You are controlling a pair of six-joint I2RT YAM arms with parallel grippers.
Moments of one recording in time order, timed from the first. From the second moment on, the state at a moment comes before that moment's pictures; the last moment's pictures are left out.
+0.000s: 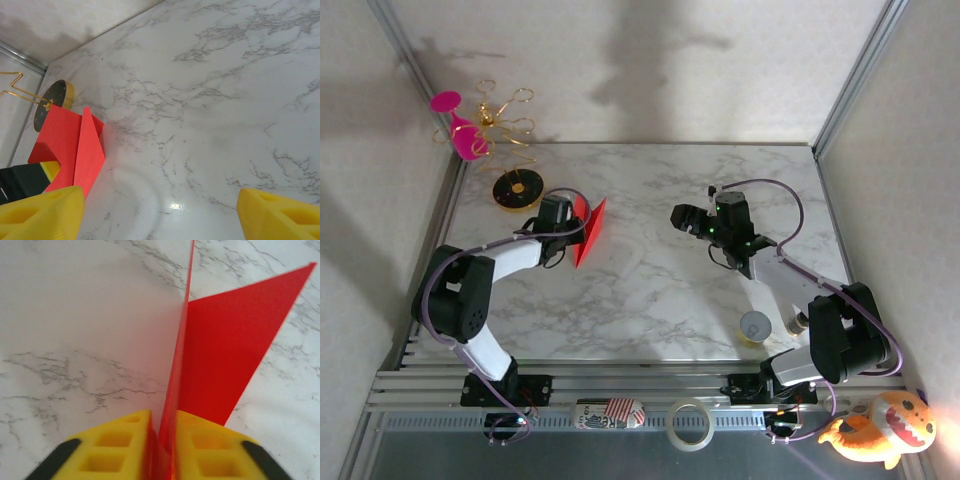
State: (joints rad) left arm -0.28 1.68 0.87 0.03 -0.01 -0.44; right arm 0.43 1.42 0.82 0.08 -0.16 0.61
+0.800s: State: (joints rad) left arm -0.82 1.84 1.05 -0.03 -0.47 -0.16; right arm 0.36 1.21 0.69 0.10 0.06 0.80
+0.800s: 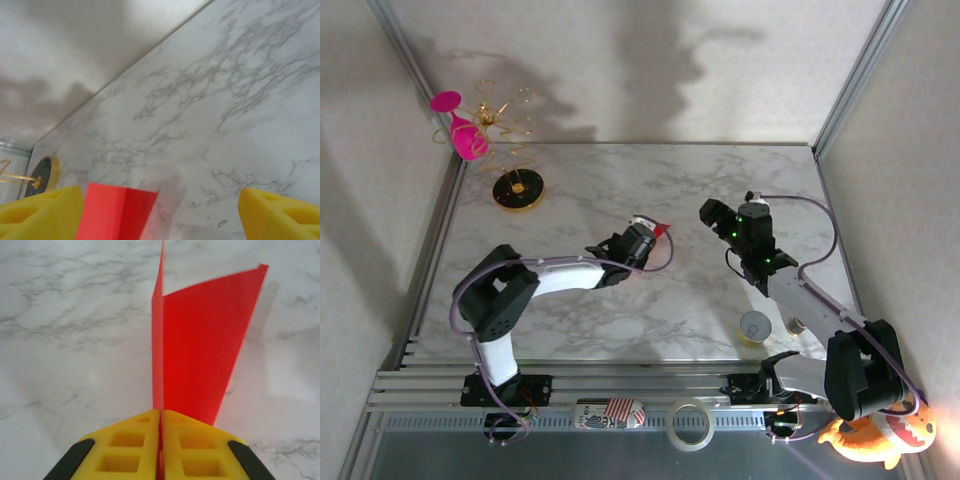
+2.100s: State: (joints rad) left arm -0.85 1.81 0.97 -0.09 -0.31 -0.07; right arm 0.33 1.32 0.68 0.11 -0.06 0.83
